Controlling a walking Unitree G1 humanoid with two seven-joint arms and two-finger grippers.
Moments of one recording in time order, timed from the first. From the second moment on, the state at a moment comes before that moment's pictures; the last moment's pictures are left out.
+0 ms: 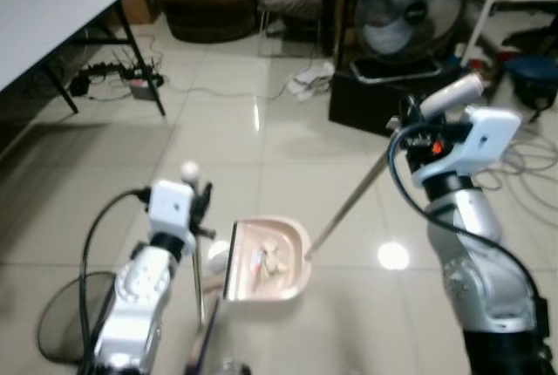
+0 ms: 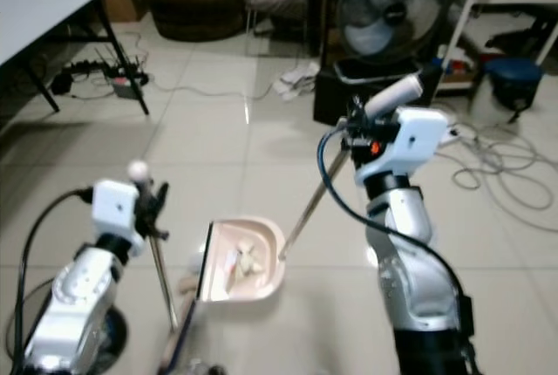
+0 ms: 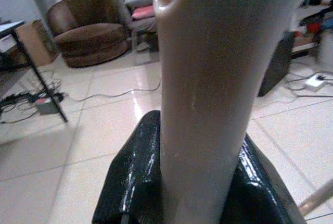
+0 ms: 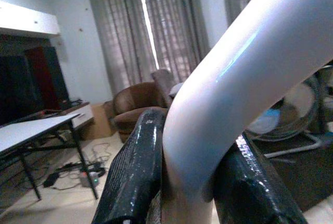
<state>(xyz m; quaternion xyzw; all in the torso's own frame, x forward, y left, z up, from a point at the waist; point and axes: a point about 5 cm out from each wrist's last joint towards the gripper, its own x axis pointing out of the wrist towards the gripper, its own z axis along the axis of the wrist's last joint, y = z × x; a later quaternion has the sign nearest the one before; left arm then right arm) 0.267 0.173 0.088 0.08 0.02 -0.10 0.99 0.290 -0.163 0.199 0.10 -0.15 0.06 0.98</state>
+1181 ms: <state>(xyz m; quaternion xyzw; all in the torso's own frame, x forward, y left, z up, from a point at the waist) 0.258 0.167 0.097 0.11 0.01 -0.07 0.99 0.317 -0.135 0.241 0.16 -0.15 0.07 0.97</state>
